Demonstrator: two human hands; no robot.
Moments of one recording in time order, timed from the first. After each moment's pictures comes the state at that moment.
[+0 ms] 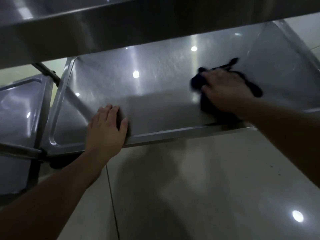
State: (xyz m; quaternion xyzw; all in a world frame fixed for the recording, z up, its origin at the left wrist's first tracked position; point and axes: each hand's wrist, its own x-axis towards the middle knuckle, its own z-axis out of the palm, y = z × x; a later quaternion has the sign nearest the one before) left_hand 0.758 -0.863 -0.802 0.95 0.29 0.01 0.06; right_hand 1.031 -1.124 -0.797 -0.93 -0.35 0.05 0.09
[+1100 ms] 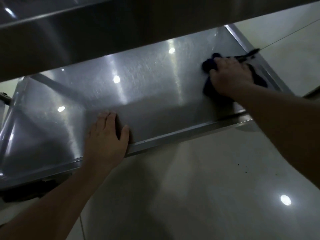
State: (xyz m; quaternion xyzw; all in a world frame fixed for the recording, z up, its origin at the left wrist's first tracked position) left_hand 0.831 -0.954 -0.813 0.96 0.25 0.04 0.08; right_hand 1.127 -1.225 -0.798 -0.98 -0.14 0.07 0.10
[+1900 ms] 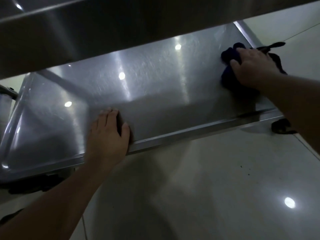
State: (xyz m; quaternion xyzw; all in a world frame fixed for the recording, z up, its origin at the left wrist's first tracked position) left_hand 0.834 -0.958 -0.813 0.96 0.26 0.06 0.07; right_hand 1.178 -1.271 -0.804 -0.98 -0.14 0.08 0.11
